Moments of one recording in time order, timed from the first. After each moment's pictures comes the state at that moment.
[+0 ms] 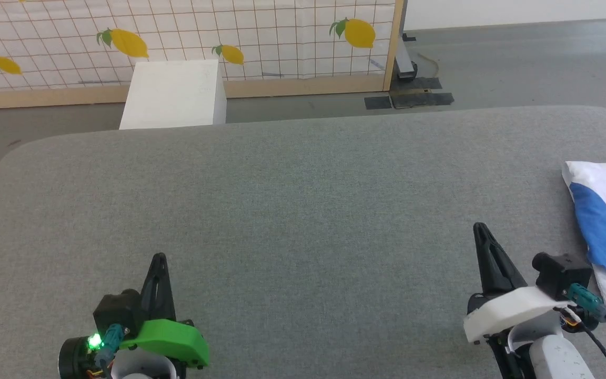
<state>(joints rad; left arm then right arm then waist) -0.01 0.06 -0.04 0.16 -0.16 0.07 -0.22 -0.13 -0.05 0.02 0.32 0.24 0.13 -0.21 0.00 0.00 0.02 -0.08</state>
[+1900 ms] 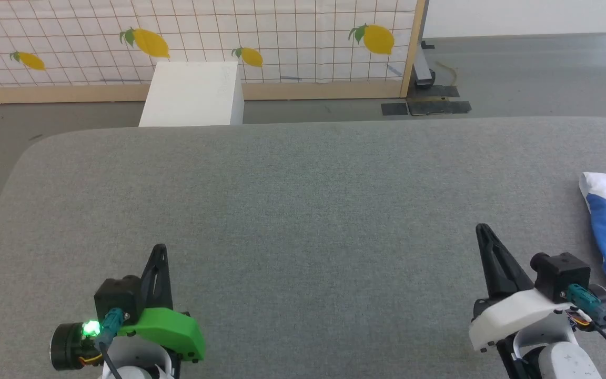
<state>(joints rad) -0.01 0.06 -0.02 0.07 -0.08 0.03 -0.10 -0.06 -0.05 0.01 0.14 0.11 0.13 -0.10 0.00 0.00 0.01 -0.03</state>
